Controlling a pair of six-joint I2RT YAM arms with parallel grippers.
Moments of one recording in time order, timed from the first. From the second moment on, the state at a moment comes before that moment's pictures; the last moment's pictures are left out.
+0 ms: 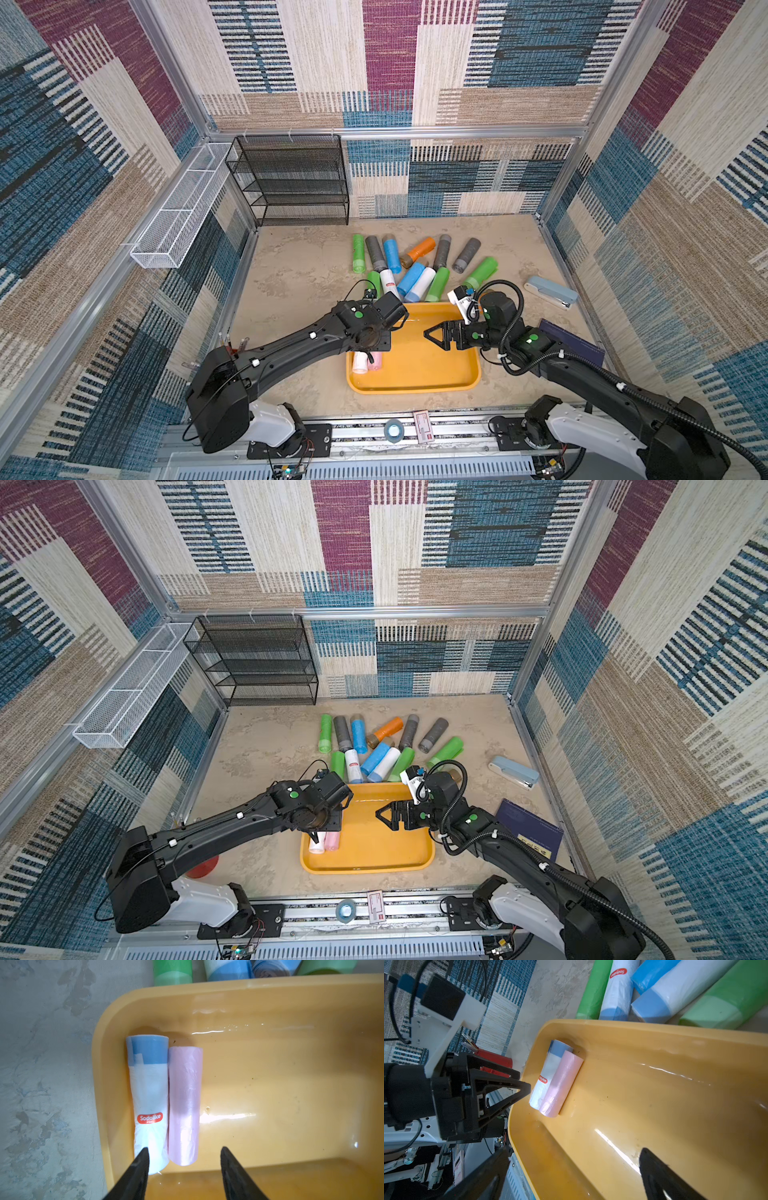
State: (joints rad) left arm -0.92 1.40 1.08 -0.95 -0.25 -0.84; right arm 0.59 1.02 0.57 -0.20 -0.49 0.56
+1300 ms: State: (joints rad) left arm -0.39 1.99 1.65 -0.73 -0.12 -0.34; right arm 0.52 1.26 0.76 -0.15 -0.44 0.47
